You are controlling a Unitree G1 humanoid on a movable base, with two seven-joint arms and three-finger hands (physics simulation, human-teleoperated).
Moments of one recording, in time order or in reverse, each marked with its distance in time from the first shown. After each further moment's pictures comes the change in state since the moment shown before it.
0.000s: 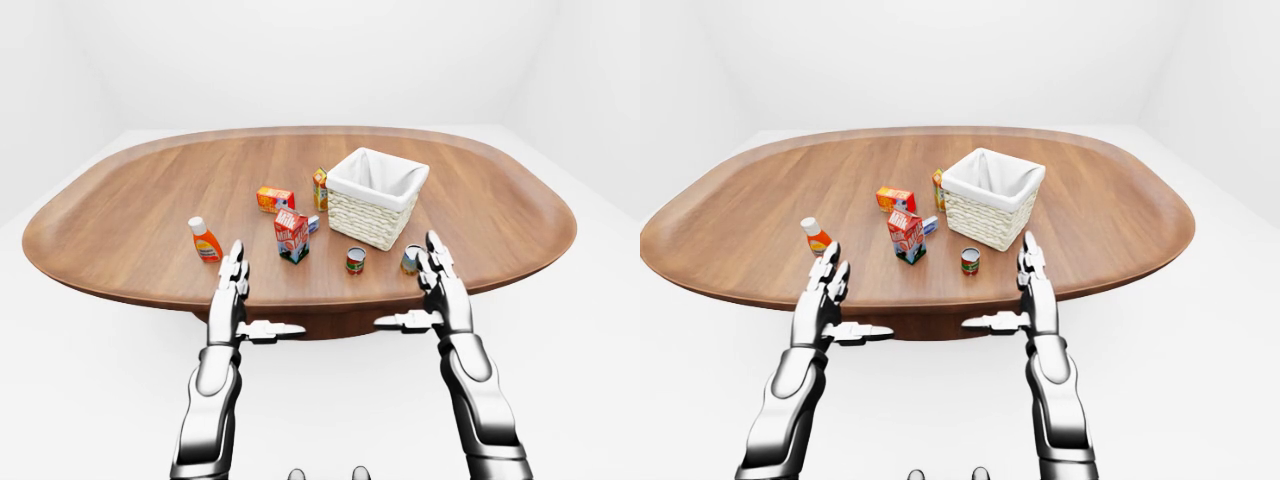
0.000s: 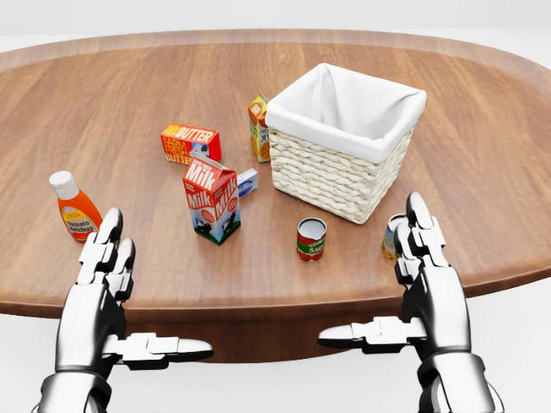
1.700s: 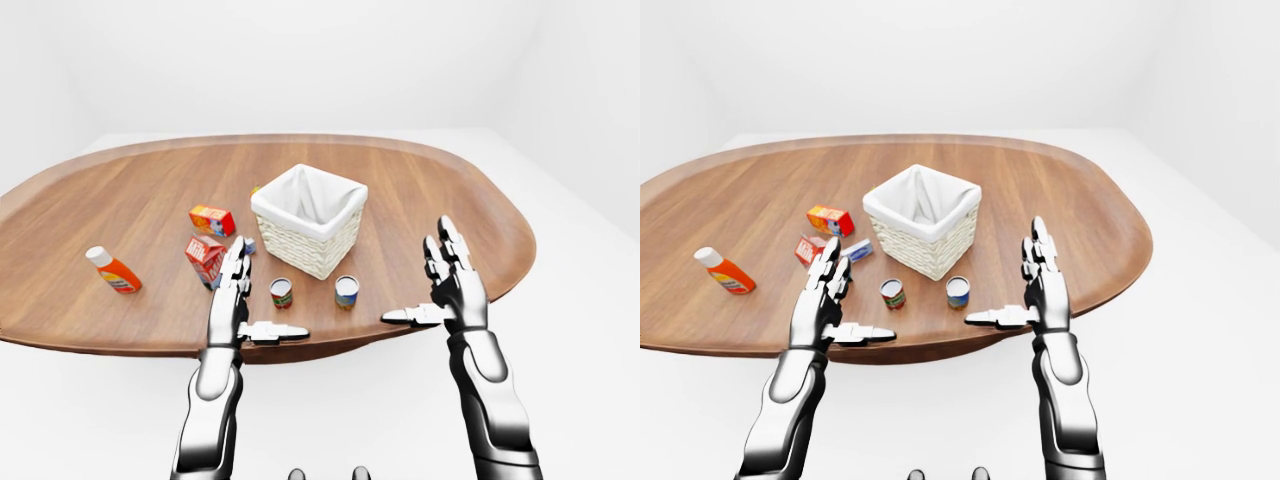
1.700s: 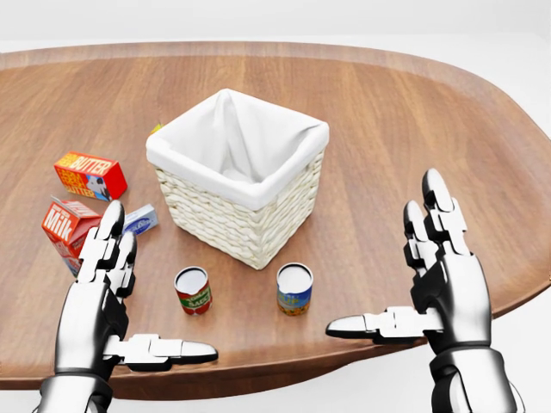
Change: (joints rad) left arm 0.025 -0.009 -0.023 -0.074 0.025 0.000 -0.005; right arm 0.006 -0.005 -0.027 -0.116 0.070 0.000 0.028
